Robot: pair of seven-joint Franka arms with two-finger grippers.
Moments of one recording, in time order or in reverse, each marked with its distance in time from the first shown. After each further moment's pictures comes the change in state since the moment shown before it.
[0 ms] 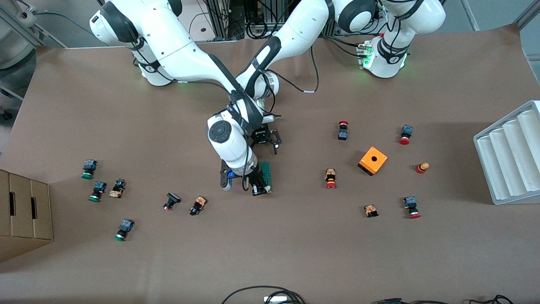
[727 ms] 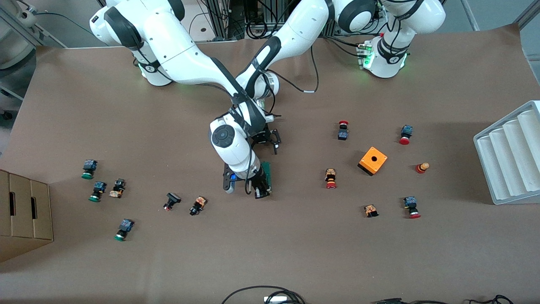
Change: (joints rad) left arm 0.000 0.000 0.000 0.000 0.000 0.000 0.000; right arm -0.004 0.031 0.000 0.063 0.000 -0.044 0.032
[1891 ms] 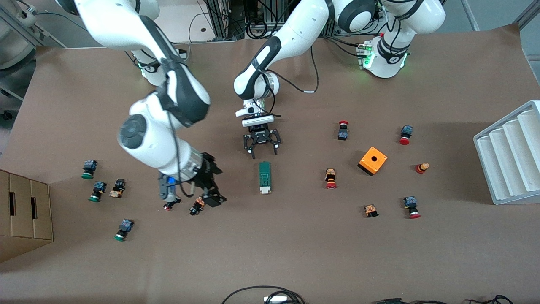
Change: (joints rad) left arm 0.000 0.001 0.000 0.002 -0.002 0.000 0.000; right arm -0.255 -0.374 -0.009 0.056 0.000 -0.622 -0.386
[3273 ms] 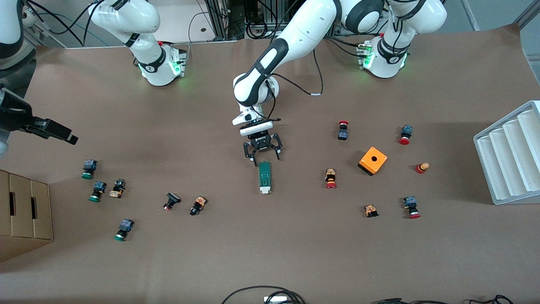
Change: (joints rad) left arm 0.081 -0.054 0.000 0.071 -0.139 0.004 0.209; right arm -0.755 -0.471 0.227 -0.194 -0.223 -0.416 -1.456
